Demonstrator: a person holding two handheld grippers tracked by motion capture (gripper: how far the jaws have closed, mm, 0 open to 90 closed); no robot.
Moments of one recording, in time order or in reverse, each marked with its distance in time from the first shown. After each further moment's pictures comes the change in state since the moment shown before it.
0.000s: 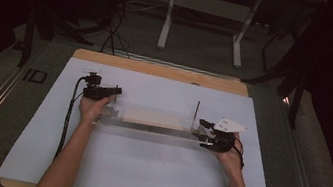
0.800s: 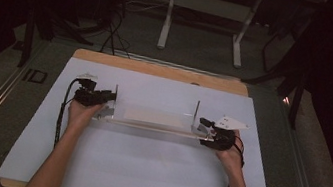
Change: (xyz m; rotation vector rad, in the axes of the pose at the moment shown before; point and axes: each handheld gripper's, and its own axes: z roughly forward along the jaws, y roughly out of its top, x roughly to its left) left arm -0.010 -0.013 -0.035 0.017 -0.009 0.230; right arm -0.003 0.005 0.000 0.002 0.003 0.023
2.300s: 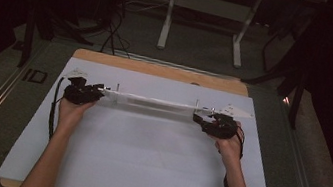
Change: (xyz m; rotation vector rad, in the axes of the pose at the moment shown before) left arm -0.005 0.008 -0.036 -0.108 0.013 0.081; right arm -0.018 0.023 0.006 -0.049 -0.034 0.135
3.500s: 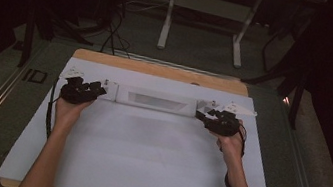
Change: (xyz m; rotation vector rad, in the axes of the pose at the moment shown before) left arm -0.001 0.003 -0.012 -0.041 0.018 0.042; right arm -0.008 0.005 -0.001 -0.006 -0.017 0.039
